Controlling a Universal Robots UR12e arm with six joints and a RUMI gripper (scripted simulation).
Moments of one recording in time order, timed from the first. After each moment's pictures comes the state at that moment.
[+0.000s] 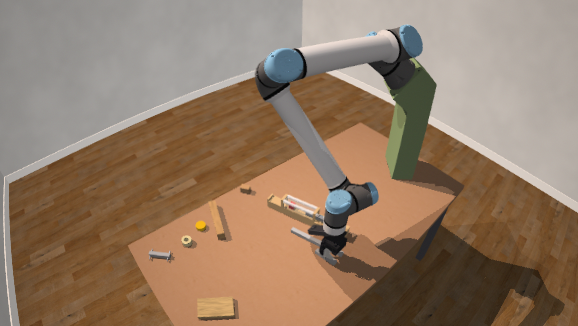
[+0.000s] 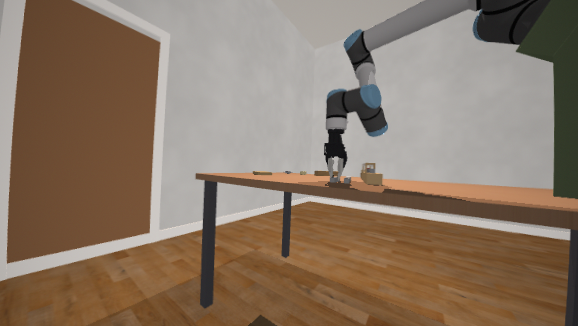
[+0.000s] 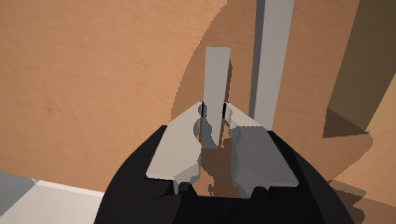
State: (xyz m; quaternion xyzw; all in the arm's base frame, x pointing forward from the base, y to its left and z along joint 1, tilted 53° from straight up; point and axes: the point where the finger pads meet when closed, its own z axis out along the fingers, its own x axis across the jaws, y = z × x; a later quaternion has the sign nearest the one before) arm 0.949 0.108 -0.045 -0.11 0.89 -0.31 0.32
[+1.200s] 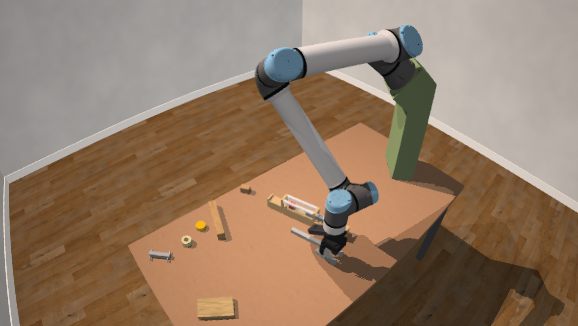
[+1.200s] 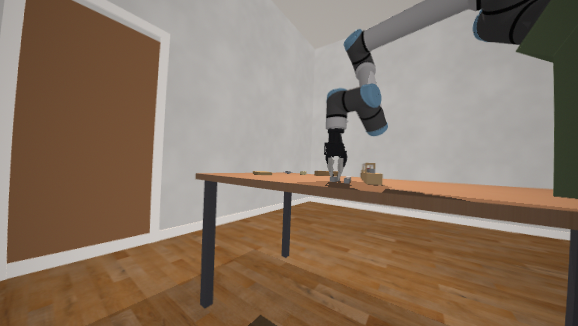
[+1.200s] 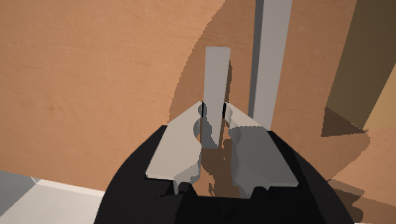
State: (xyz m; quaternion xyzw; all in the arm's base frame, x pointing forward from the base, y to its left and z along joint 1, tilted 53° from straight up) arm 0.947 0.109 -0.043 -0.11 0.89 -0.31 0.32
